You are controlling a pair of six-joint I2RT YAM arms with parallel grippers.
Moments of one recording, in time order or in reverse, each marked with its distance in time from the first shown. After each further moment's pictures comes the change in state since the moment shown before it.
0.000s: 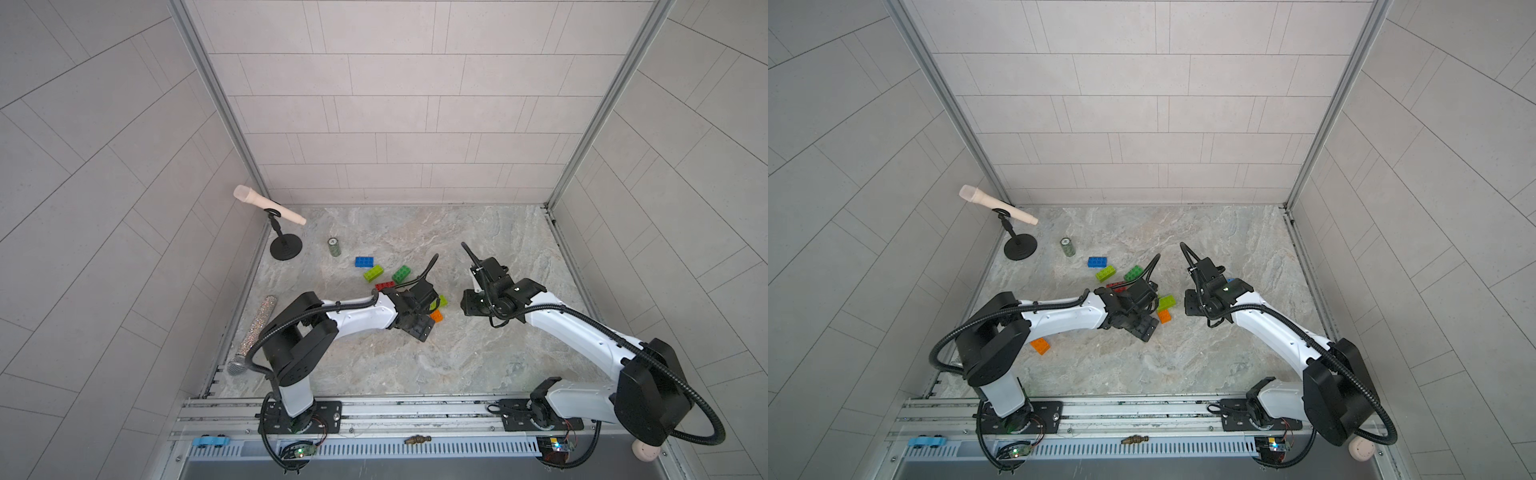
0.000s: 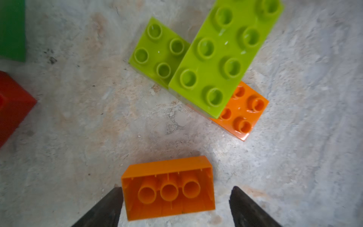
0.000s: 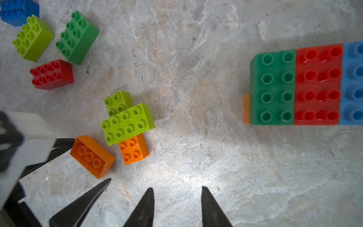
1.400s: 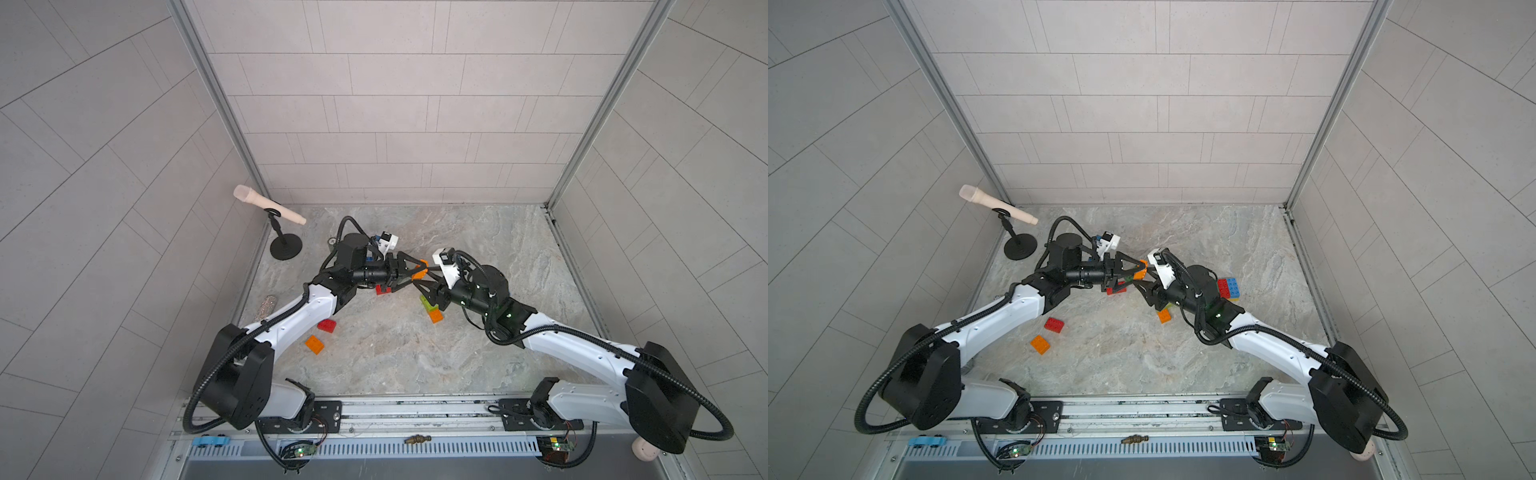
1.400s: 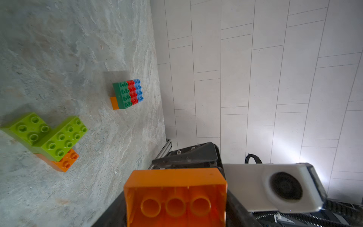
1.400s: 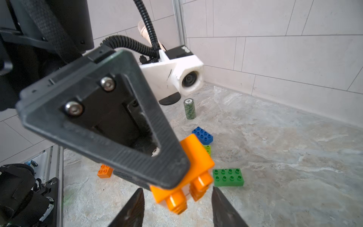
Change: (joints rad) left arm 0.433 -0.381 -0.185 0.693 0.979 -0.835; right arm 0.185 -0.061 -0.192 1.020 -0.224 -0.394
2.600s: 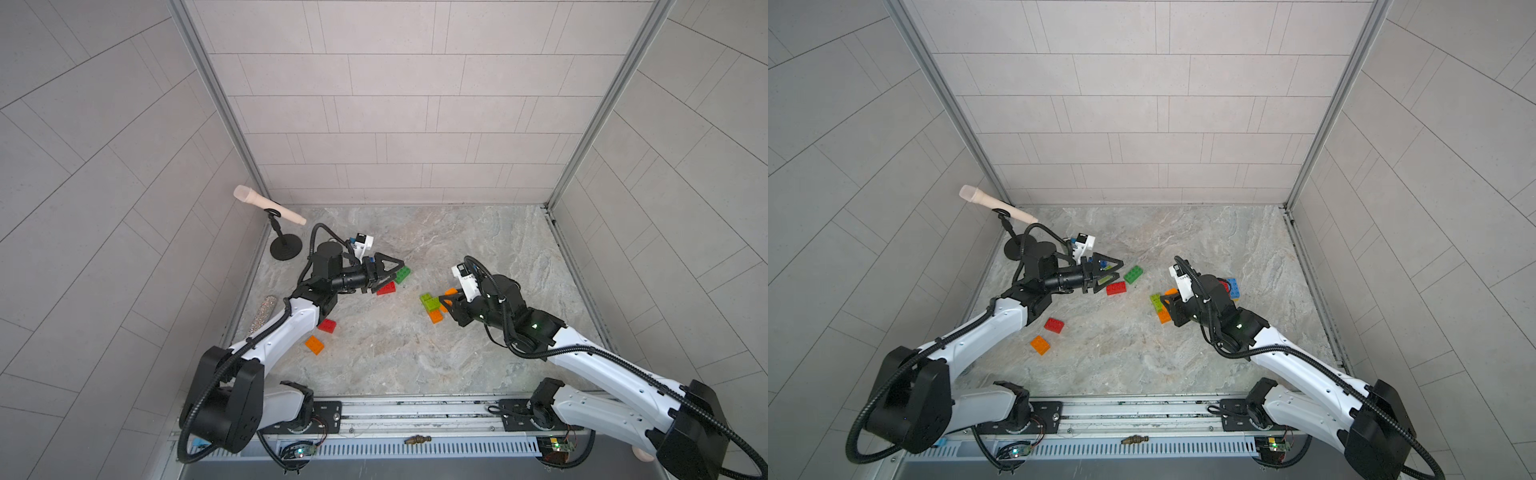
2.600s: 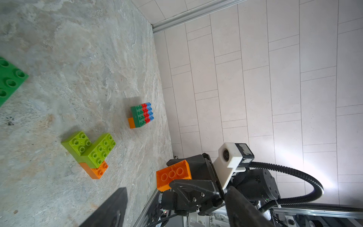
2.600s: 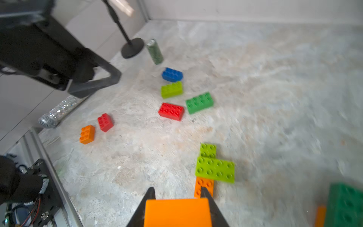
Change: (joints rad) left arm 0.159 -0.105 -0.165 0.079 -0.006 0.085; right arm -0.003 -0.237 -0.013 -0.602 0.203 0.200
